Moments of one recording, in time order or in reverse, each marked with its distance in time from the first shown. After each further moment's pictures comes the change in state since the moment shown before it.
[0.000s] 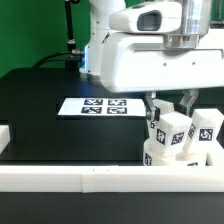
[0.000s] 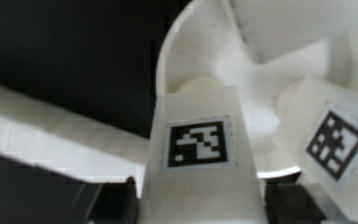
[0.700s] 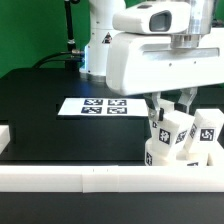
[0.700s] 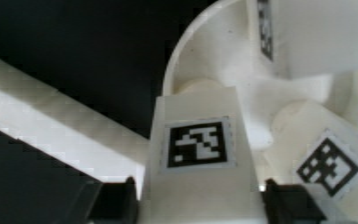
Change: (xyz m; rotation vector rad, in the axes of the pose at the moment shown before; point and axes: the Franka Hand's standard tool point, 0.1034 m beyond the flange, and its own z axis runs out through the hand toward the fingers) arm 0.000 0.001 -0.001 -0.003 -0.009 -0.425
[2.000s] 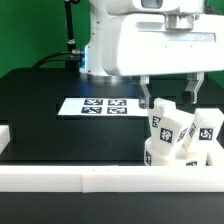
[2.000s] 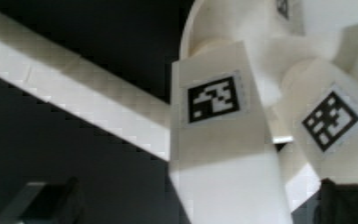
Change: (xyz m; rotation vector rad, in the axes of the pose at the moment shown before) arm 0.001 0.006 -0.017 -0.028 0.114 0.012
